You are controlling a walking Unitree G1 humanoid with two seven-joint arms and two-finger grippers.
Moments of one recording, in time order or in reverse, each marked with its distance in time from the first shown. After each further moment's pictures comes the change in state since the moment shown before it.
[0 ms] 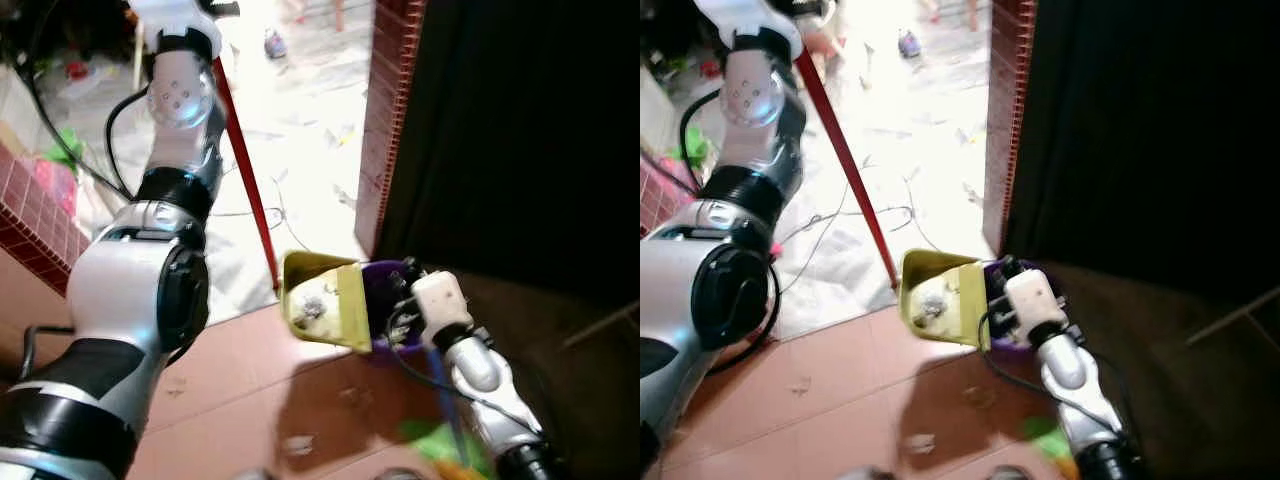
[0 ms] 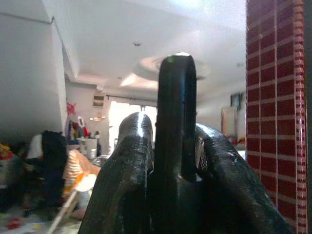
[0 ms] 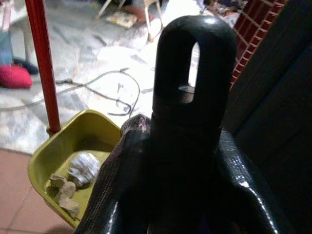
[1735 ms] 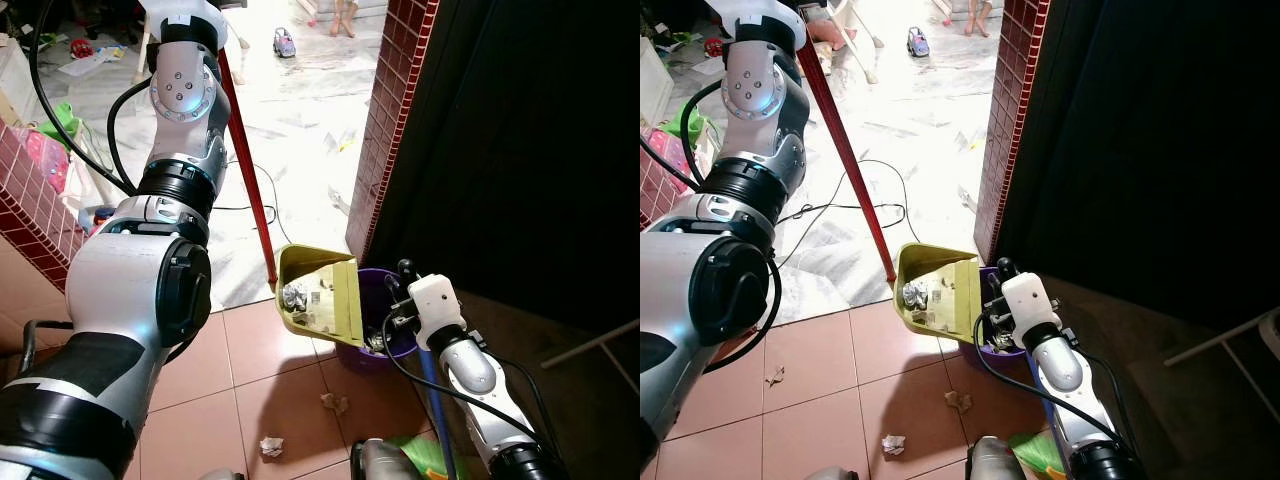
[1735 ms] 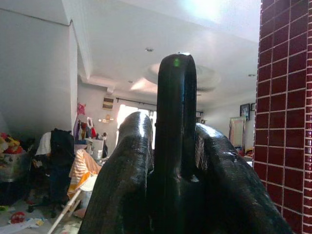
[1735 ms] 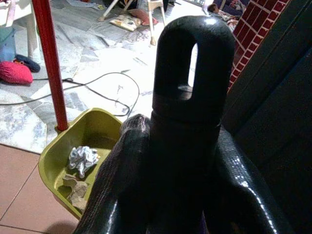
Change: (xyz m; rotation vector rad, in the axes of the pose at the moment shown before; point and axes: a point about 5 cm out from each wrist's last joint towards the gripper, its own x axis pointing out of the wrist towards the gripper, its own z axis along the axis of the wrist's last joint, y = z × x) left arm -0.001 0.006 -0.002 -0.005 0.006 0.021; right arm 0.001 0.001 0.000 0.007 -0.004 0.002
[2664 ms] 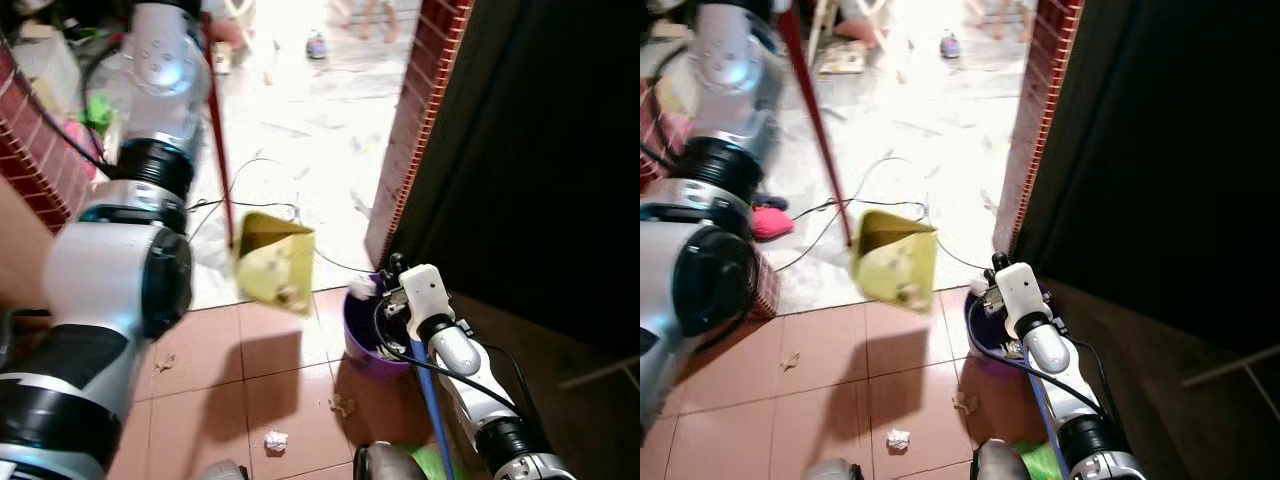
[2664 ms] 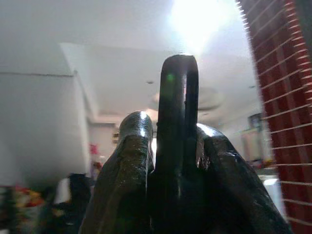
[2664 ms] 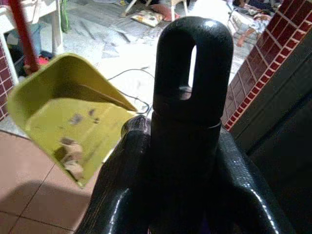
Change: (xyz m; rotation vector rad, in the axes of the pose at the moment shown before) left arm 0.017 0.014 0.032 0.129 -0.126 -0.104; right arm 0.021 0.004 -0.008 0.030 0.057 0.004
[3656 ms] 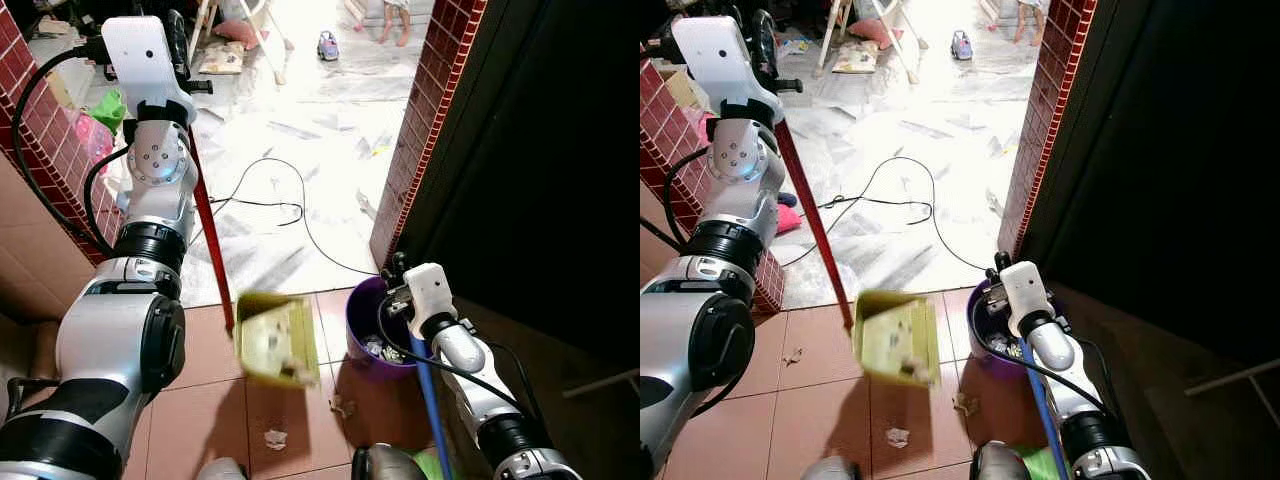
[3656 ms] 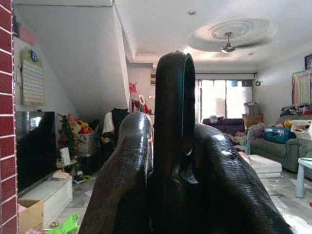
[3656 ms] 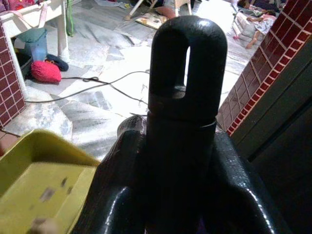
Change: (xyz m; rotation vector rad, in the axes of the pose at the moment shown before) left arm -0.077 0.018 -0.072 0.042 0.284 0.120; right arm 0.001 -0.005 -0.001 0.036 -0.004 0.011
